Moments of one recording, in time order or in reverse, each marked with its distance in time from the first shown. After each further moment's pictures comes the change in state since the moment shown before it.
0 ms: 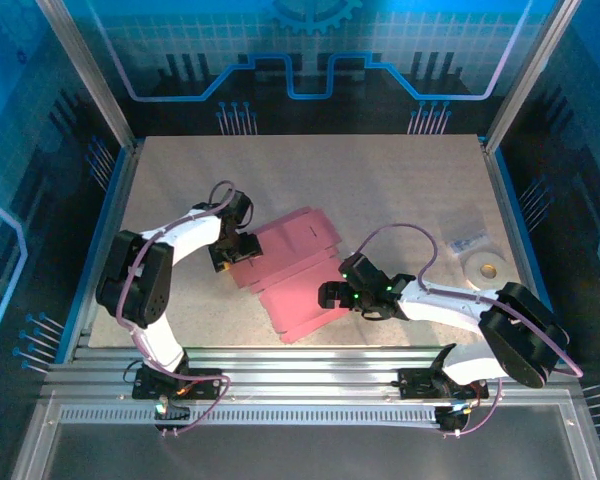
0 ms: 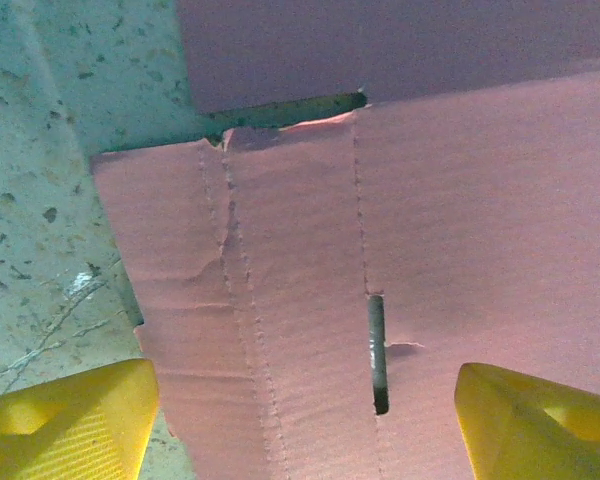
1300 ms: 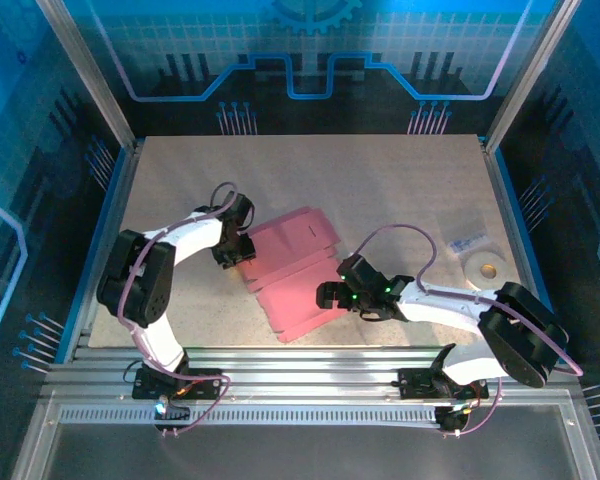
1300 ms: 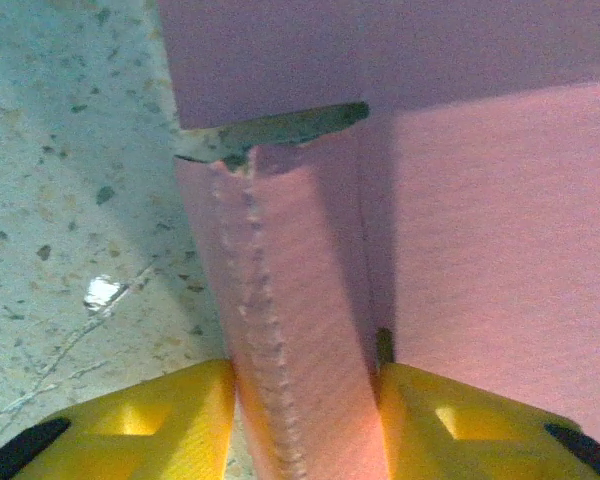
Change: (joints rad) left arm -0.005 -0.008 -0.035 0.072 -0.022 0.013; right arm 0.021 0.004 -0.003 0.024 0.005 0.026
